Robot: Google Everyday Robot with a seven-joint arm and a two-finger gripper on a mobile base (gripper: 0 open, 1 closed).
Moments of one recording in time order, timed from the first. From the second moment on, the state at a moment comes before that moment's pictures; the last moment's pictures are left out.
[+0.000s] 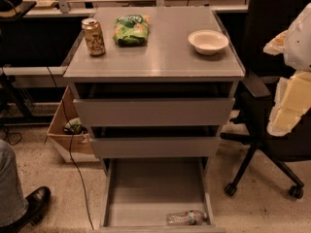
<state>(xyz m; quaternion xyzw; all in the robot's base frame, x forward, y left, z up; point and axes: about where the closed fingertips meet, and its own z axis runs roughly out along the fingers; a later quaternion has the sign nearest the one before) 0.438 -0.217 0.976 -0.60 0.78 -0.03 0.16</state>
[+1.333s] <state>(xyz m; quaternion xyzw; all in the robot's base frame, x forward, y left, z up) 0.430 -0.173 0.846 -0.63 0.76 0.01 0.16</state>
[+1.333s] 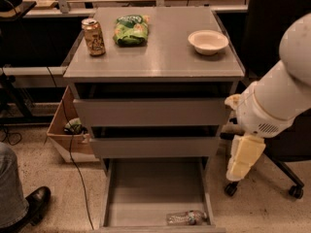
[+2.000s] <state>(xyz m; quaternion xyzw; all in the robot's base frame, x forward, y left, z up) 0.430 -0.127 0.722 -0.64 0.74 0.08 0.18</state>
